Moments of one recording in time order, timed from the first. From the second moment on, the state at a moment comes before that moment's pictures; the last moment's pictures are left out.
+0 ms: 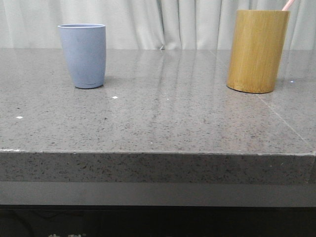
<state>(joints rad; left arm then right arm) -0.10 0.55 -0.77 -0.10 0.63 0.04 0.01 0.52 -0.70 0.04 0.69 0.01</state>
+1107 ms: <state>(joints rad) -0.28 1.32 -1.38 -0.08 0.80 0.15 0.06 0.55 -0.70 0.09 0.71 -0.07</state>
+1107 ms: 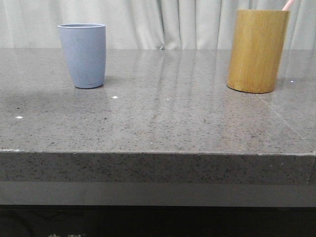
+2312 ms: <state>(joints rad) -0.28 1.93 -1.89 -0.06 1.12 0.15 0.06 0.55 -0.70 0.09 0.71 -0.07</state>
